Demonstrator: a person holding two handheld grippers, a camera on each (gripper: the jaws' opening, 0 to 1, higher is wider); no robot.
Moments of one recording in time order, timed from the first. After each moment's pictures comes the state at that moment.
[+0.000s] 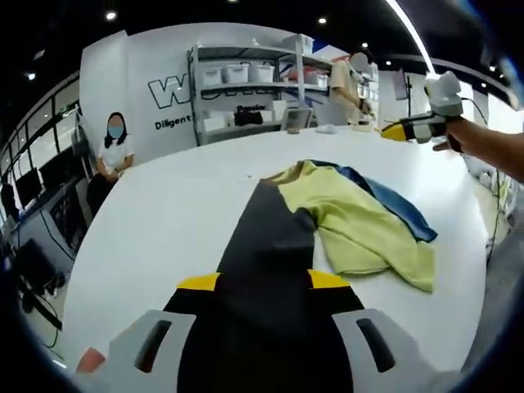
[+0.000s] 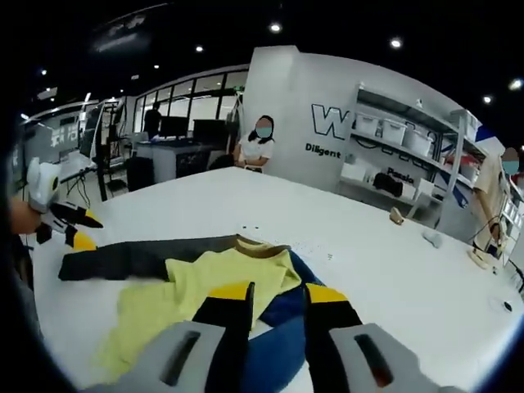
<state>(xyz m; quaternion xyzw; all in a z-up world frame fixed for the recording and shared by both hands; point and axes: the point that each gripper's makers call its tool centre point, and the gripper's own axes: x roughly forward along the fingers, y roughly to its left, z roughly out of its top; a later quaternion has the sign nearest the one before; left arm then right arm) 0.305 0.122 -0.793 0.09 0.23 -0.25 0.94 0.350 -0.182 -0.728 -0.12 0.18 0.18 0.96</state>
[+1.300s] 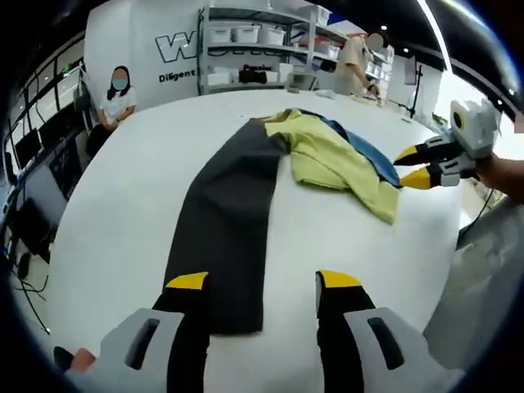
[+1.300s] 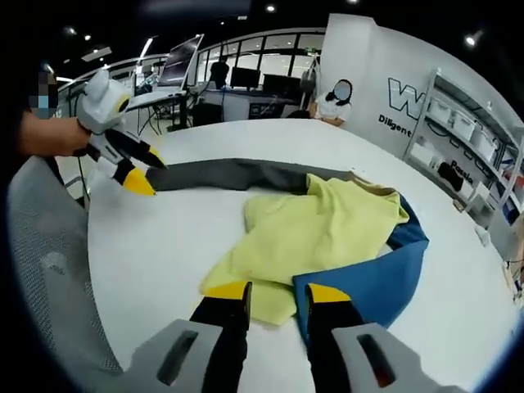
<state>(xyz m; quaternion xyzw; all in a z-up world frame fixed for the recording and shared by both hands) 0.197 0.143 -0.850 0.06 0.37 -0.24 0.90 0.214 -0.088 -0.826 -0.20 0.29 0.32 0.88</state>
